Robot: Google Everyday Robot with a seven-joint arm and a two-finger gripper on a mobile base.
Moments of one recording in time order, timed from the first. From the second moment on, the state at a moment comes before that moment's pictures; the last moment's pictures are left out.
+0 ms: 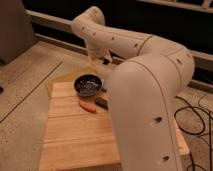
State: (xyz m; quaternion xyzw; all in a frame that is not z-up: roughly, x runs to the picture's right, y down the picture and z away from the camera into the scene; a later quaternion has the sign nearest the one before) arm -0.048 -0.127 0.761 -0.15 0.19 0.49 0.84
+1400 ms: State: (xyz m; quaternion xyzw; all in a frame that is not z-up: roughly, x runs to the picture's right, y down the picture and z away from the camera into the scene) arm -0.053 -0.005 0.687 -0.14 0.16 0.58 0.78
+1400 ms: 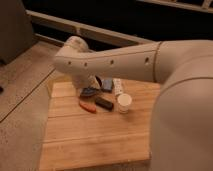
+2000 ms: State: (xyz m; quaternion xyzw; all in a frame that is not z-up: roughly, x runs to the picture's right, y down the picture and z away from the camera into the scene) arm 0.054 -0.107 0.689 -0.12 0.14 0.68 0.71
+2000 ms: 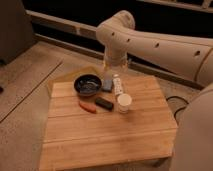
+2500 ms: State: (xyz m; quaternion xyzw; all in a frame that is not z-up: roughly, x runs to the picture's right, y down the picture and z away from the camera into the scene) arm -0.041 -0.138 0.728 -0.17 0.15 0.57 0.79
